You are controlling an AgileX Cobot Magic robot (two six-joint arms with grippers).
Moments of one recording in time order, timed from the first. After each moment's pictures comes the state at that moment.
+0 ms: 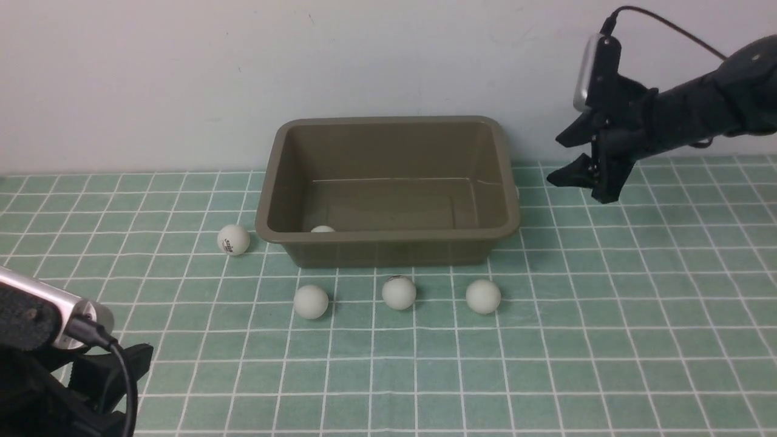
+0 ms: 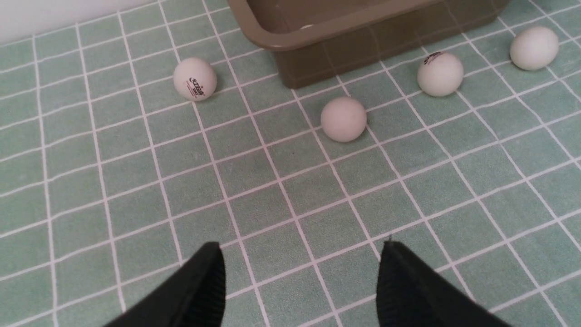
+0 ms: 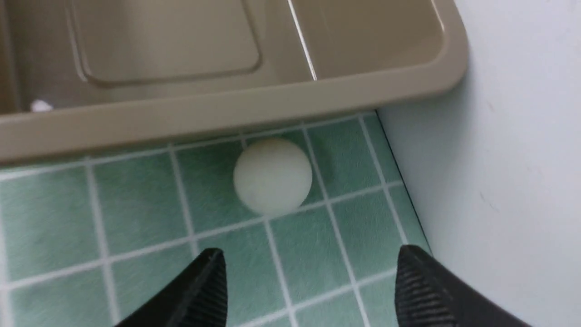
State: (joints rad) right arm 0.01 2.13 -1.67 0.87 0.85 -1.89; left arm -0.01 0.67 -0.46 -0.55 0.55 0.66
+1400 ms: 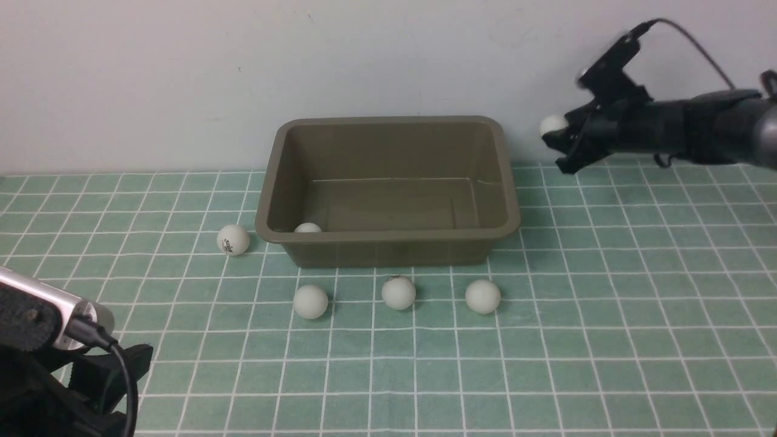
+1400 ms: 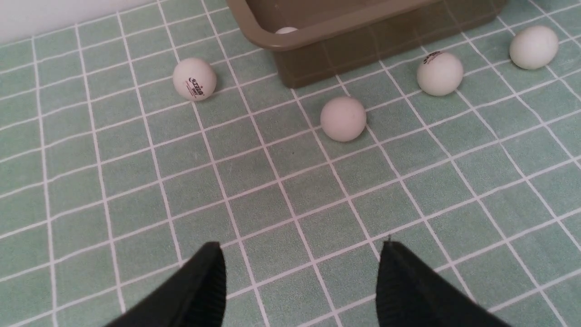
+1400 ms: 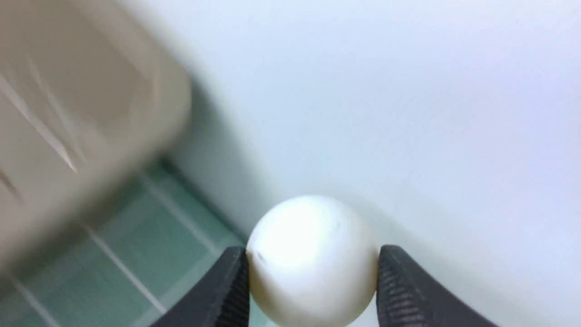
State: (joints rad) right arm 0.02 2.22 -1.67 1.42 0.51 -2.00; left arm -0.01 0.67 -0.46 -0.55 0.55 0.66
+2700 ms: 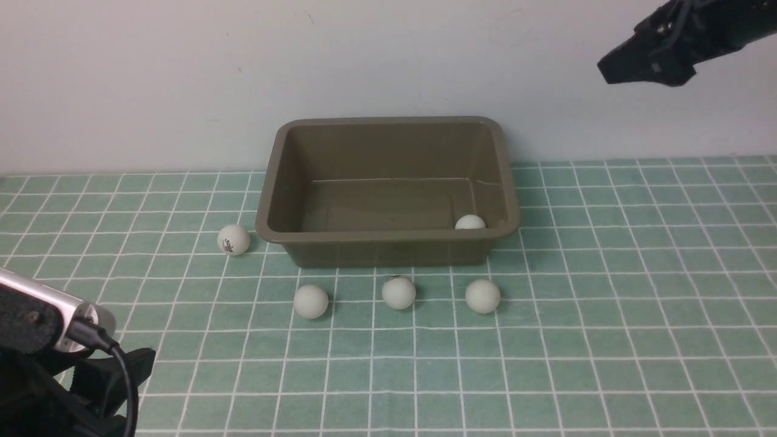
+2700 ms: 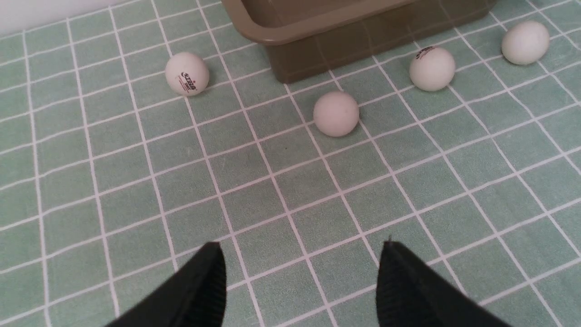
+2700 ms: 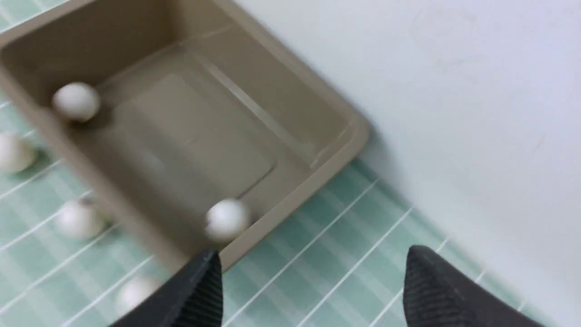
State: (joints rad) right arm 0.05 1.66 -1.67 0.55 1.07 -0.95; left arm -0.01 0.67 -0.46 -0.55 0.57 0.66
